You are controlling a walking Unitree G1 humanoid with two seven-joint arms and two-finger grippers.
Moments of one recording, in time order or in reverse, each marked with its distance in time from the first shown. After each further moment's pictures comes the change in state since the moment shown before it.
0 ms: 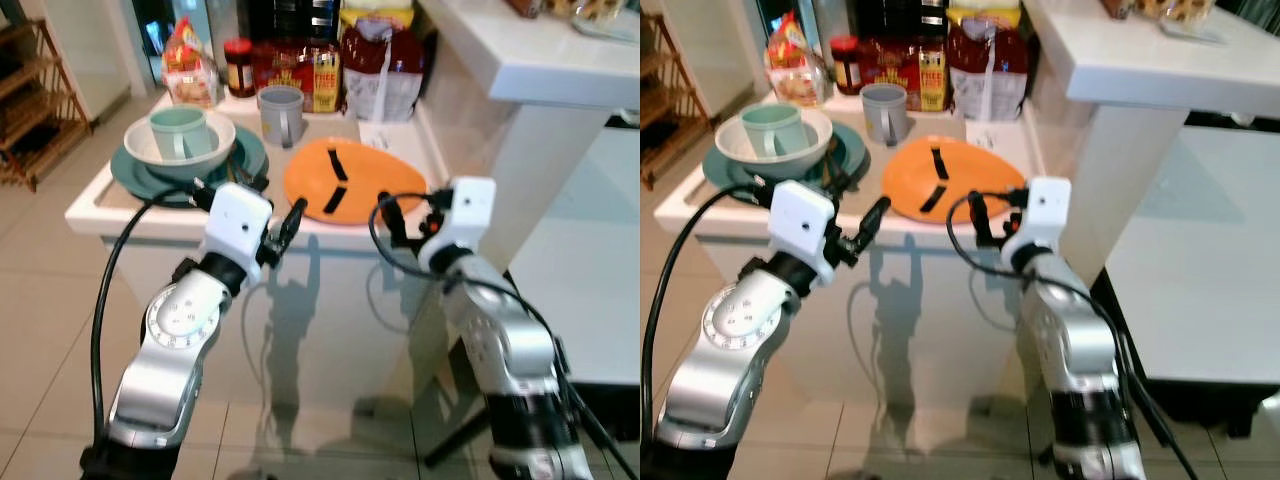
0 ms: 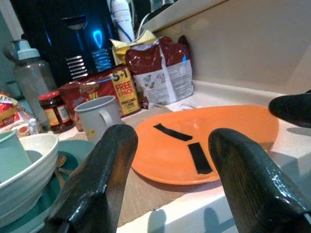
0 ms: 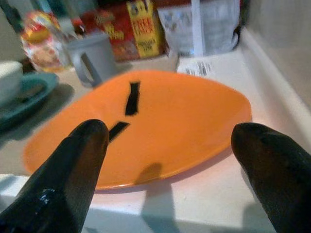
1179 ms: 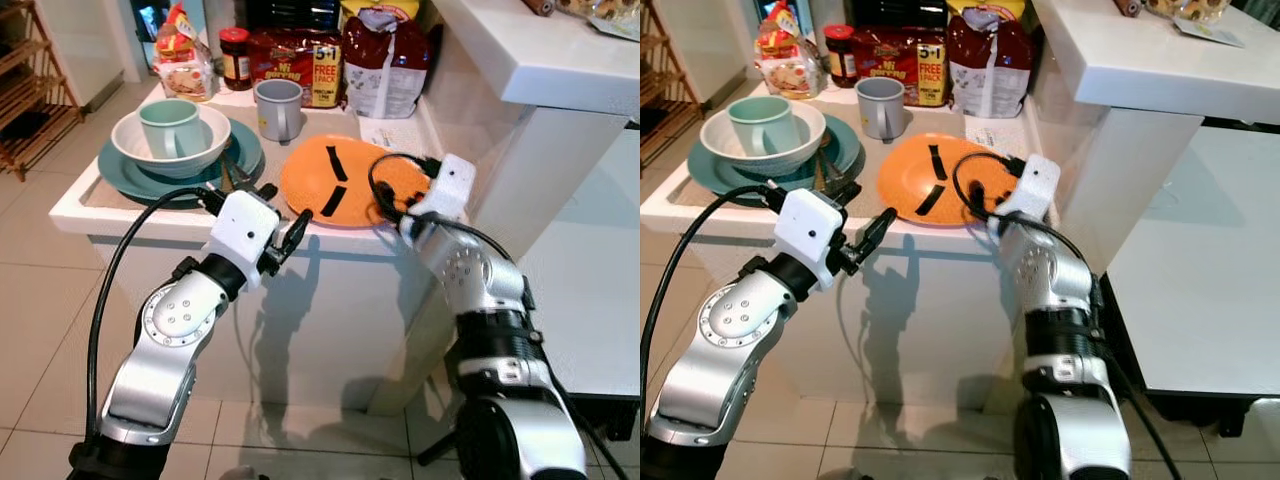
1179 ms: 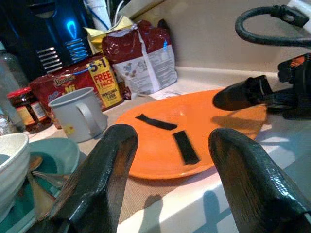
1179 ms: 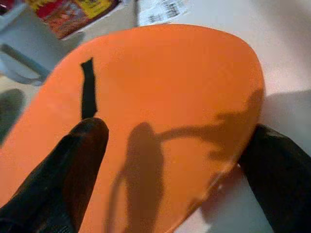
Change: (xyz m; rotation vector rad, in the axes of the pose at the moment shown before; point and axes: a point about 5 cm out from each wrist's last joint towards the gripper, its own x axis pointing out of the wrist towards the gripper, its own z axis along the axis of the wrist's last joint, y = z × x) left arm -0.001 -0.001 -0.003 0.056 0.021 -0.101; right arm 0.049 0.007 0.005 0.349 0.212 -0.128
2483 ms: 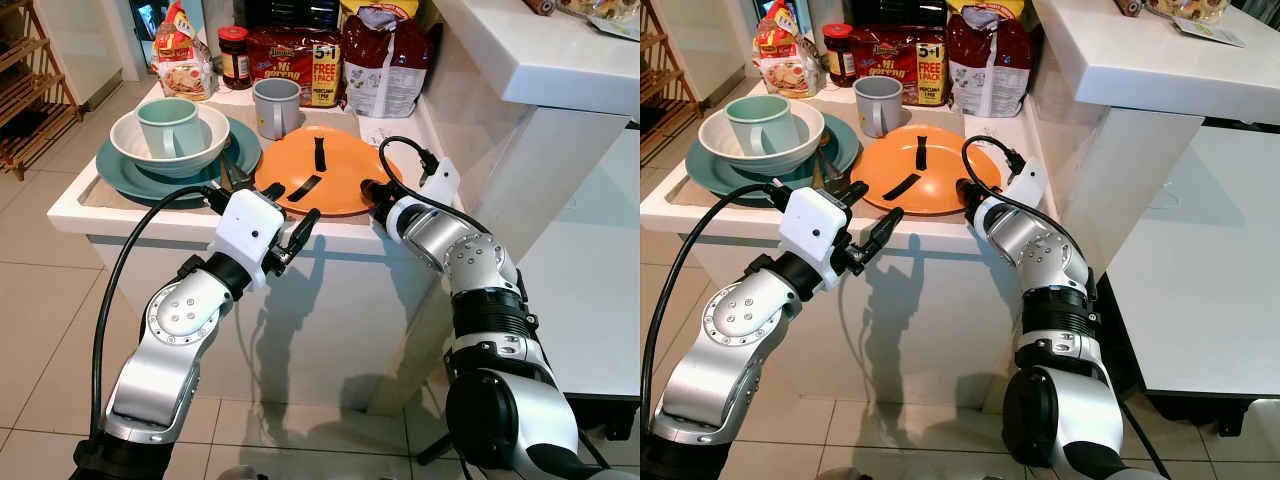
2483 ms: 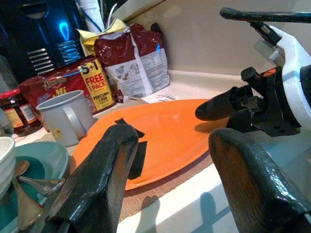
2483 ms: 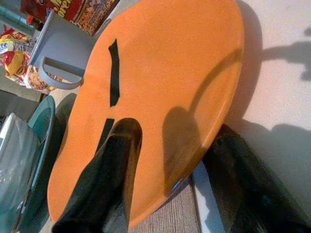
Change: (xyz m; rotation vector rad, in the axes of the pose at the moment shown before) left arm 0.002 -0.004 0.002 -0.021 -0.014 -0.025; right arm 0.008 0.010 -0.001 0.327 0.132 0.110
